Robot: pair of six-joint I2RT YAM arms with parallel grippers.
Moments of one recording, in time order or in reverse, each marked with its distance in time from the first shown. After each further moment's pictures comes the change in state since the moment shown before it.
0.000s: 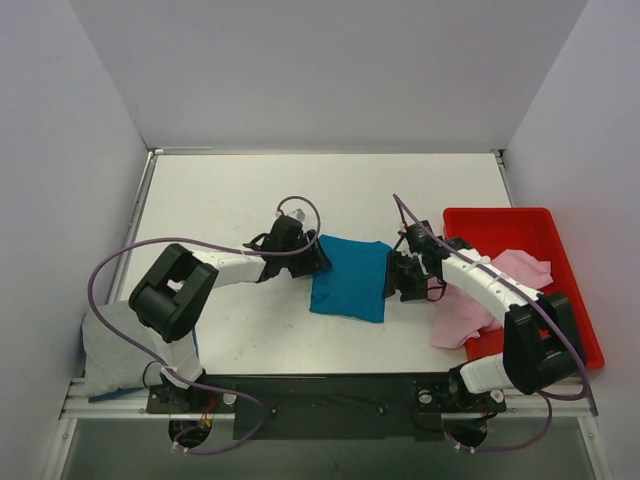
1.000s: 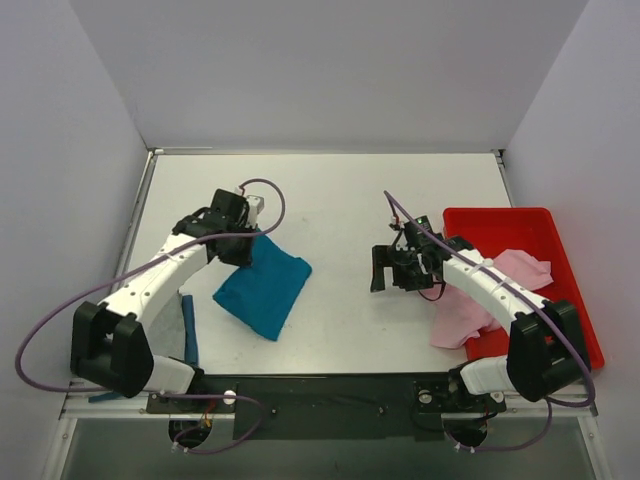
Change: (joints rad) left arm 0.218 -0.352 0.163 -0.796 -0.121 0.658; right arm 0.006 -0.043 0.029 0.026 0.006 -0.125
